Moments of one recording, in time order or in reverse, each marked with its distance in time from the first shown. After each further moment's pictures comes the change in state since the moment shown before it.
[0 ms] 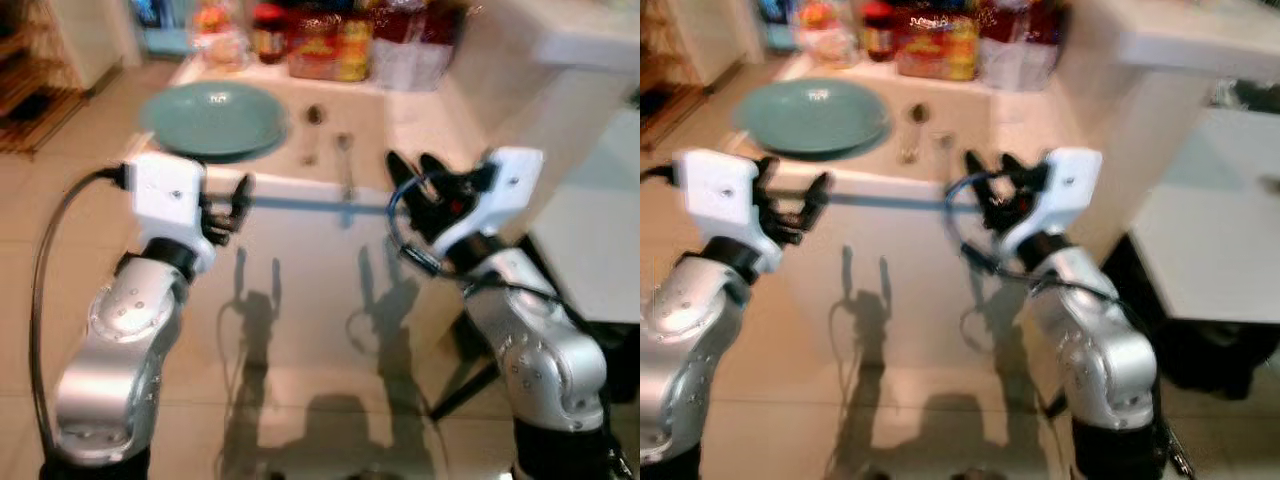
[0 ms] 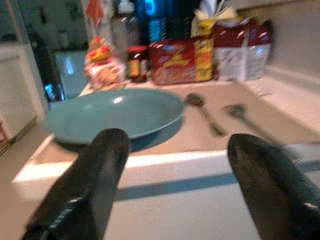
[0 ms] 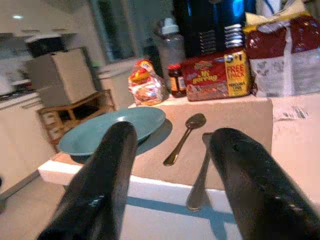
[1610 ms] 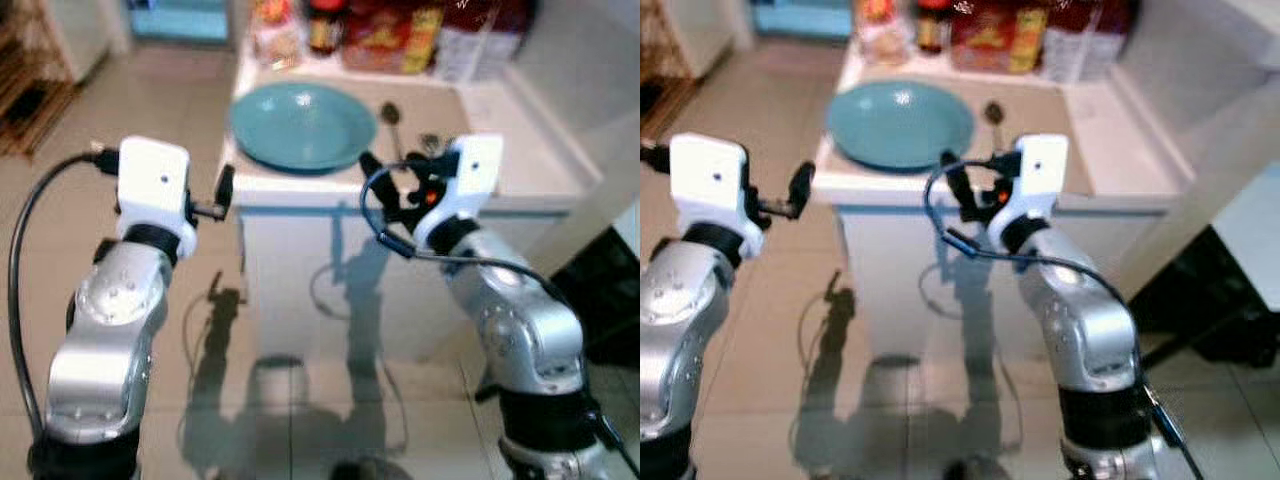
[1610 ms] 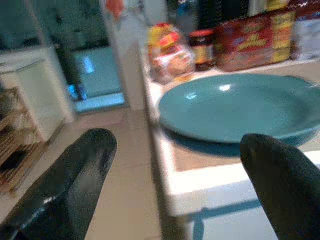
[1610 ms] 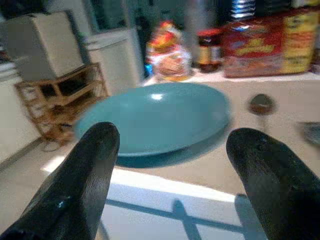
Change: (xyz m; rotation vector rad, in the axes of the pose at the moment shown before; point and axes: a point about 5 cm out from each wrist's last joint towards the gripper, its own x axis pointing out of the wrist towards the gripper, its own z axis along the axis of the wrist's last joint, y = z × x) left arm 0.010 0.009 0.006 0.098 -0.004 0.064; right arm 0.022 -0.002 -0.009 -0.078 0.092 0.005
